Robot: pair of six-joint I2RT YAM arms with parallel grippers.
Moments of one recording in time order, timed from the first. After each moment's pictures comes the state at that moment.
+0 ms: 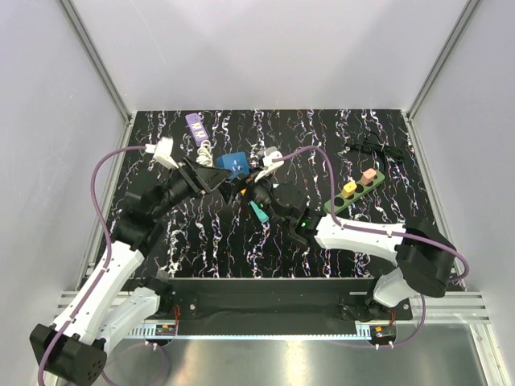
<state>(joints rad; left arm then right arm) -0.35 0.81 0.75 0.01 0.40 -0.89 1.05 1.51 0.94 0.68 0.29 0.36</state>
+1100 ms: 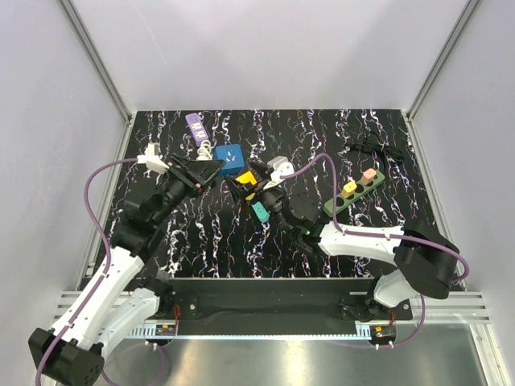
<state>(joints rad) -0.38 0.76 0.69 0.10 0.22 -1.20 1.05 1.49 0.81 1.00 0.37 0.08</state>
